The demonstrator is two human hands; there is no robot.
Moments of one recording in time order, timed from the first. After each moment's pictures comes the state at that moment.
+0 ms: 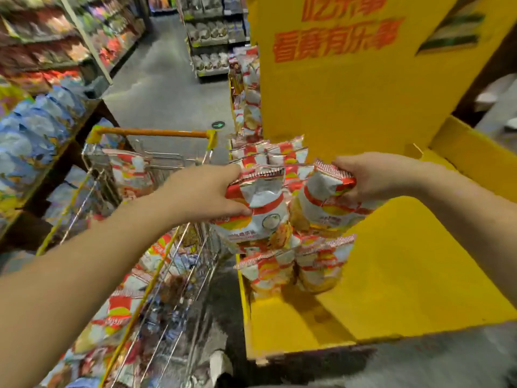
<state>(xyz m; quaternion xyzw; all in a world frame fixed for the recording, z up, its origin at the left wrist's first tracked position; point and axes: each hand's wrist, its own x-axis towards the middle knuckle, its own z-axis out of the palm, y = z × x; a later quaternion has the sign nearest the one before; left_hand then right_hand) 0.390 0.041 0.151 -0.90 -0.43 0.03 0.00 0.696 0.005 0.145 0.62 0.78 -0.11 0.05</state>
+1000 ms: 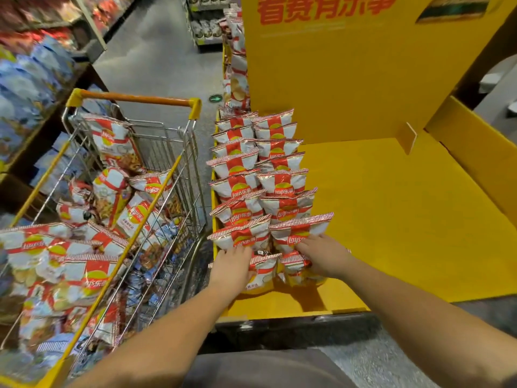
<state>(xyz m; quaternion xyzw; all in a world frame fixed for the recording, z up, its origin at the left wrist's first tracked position) 0.449 -0.060 -0.114 -0.83 -0.54 0.11 -0.06 0.700 -0.059 -0.112 0.52 0.83 -0.10 0.16</state>
